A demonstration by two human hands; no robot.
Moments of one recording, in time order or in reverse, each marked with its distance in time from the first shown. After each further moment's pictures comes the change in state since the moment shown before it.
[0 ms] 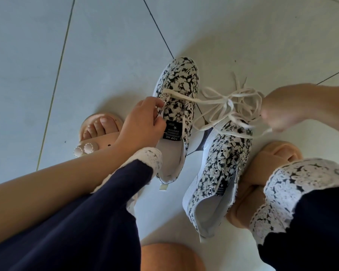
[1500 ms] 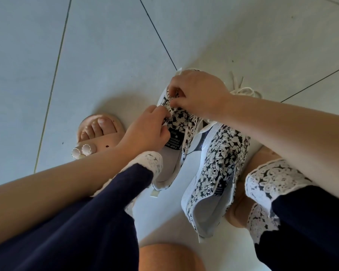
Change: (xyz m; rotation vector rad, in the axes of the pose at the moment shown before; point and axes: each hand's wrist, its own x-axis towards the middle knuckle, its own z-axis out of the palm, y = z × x) left_hand -0.006 0.013 -0.001 0.129 -0.171 0.064; right_hand 0.049 -0.098 -0.030 0.336 0.891 -0.319
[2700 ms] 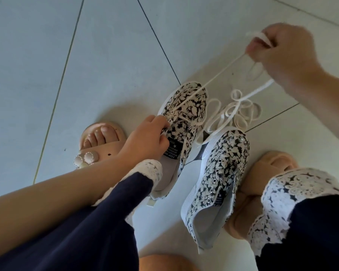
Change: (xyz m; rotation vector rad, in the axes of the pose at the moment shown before) left_hand -0.003 -0.003 -0.004 -0.040 -0.003 -0.042; right_hand -0.021 0.069 -0.083 0.139 0.521 0.401
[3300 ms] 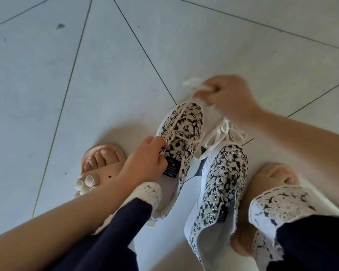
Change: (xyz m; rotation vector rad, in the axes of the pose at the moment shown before) left_hand 0.001 0.001 -0.003 0.002 -0.039 -0.007; right_hand -0.025 -0.030 0.040 0.447 -0.254 0.030
